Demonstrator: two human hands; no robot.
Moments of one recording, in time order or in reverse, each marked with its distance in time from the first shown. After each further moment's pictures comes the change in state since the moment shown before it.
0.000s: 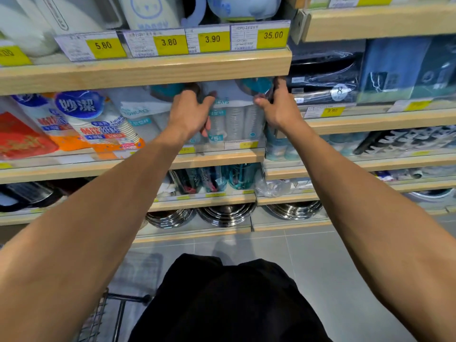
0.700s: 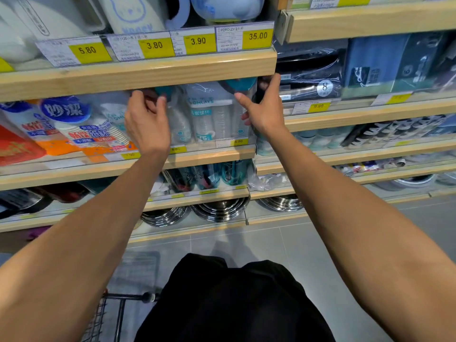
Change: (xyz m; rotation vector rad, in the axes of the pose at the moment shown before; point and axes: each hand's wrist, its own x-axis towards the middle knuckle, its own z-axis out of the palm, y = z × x) left_hand -0.015 -0.051 -0.012 -0.075 0.637 0.075; right_hand -0.023 -0.012 0.010 0.296 0.142 0.037
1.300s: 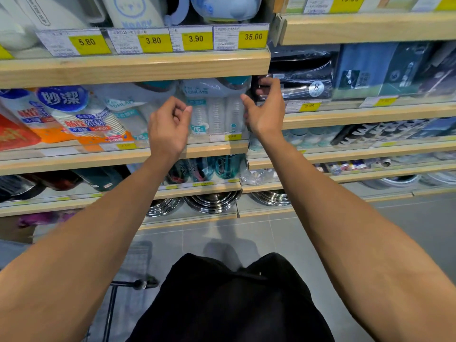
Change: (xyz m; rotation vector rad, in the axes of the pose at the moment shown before) left_hand -0.035 0.021 0.001 -0.115 -0.351 0.089; right_hand -0.011 0.009 -0.008 -0.031 0.183 -0.008
